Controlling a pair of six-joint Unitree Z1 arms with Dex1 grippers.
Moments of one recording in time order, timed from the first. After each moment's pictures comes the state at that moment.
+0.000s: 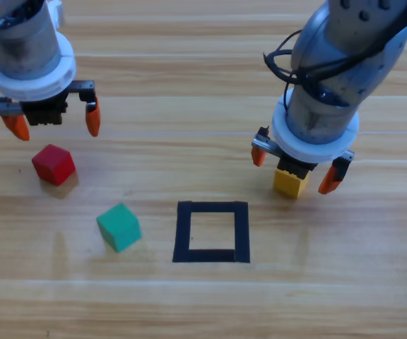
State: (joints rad) arm 0 -0.50 1.95 -1.56 1.00 0.20 -0.70; arm 1 0.88 2.17 -1.61 0.79 -0.20 1.28
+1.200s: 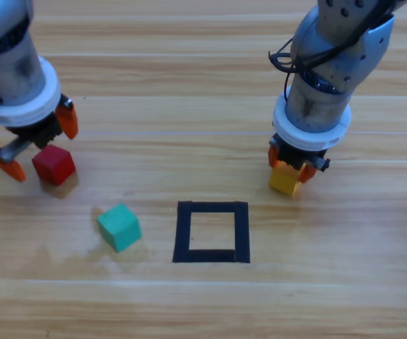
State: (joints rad) arm 0 -0.47 1.92 -1.39 0.89 0.19 -1.51; arm 1 0.78 2.29 -1.72 0.81 -0.11 1.29
